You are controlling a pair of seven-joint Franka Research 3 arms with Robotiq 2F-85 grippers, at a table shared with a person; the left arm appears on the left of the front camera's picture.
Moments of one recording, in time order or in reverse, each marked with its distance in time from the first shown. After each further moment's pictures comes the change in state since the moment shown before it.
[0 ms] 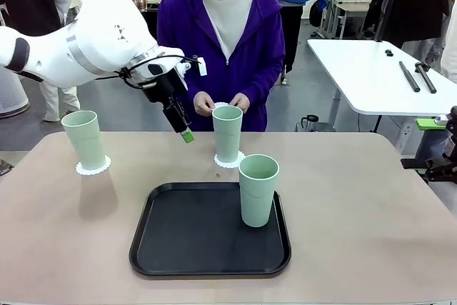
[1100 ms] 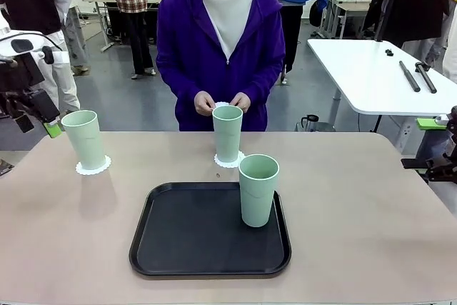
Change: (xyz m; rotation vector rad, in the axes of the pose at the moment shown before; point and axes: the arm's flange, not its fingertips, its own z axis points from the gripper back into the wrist) left arm -0.233 -0.003 0.150 0.180 0.225 0.883; right arm 0.000 0.000 0.000 0.000 0.000 0.000
